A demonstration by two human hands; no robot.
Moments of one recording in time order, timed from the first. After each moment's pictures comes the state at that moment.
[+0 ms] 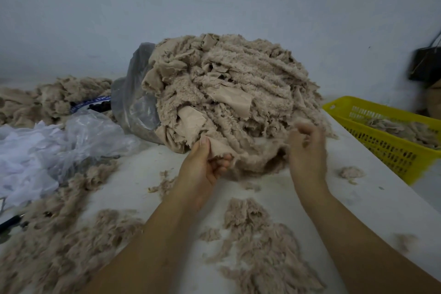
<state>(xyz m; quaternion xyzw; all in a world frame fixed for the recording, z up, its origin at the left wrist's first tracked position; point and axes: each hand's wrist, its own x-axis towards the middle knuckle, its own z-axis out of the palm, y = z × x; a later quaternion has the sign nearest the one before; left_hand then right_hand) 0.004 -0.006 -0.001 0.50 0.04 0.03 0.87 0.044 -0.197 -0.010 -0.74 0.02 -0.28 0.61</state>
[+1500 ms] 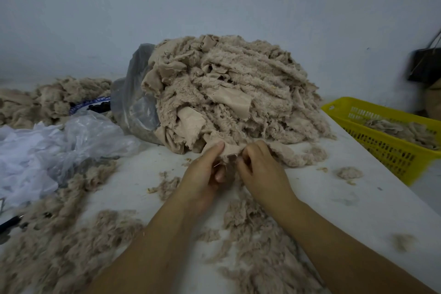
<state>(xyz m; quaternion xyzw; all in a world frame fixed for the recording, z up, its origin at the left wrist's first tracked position) 0.002 -0.010 -0.004 0.52 0.06 -0.02 0.85 0.015 -0.149 -0.016 -0.90 -0.21 -0.23 0.30</state>
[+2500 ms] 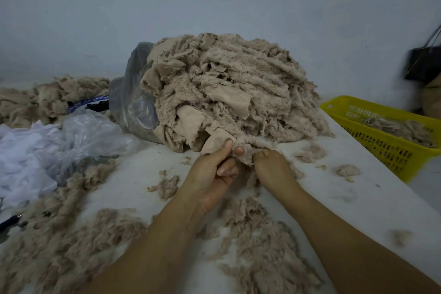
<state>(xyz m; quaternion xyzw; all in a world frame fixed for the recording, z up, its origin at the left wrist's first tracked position) -0.003 -0.021 0.003 0.35 -0.05 -0.10 0.93 0.031 -0.162 -0.011 -0.94 -0.05 -0.05 0.35</state>
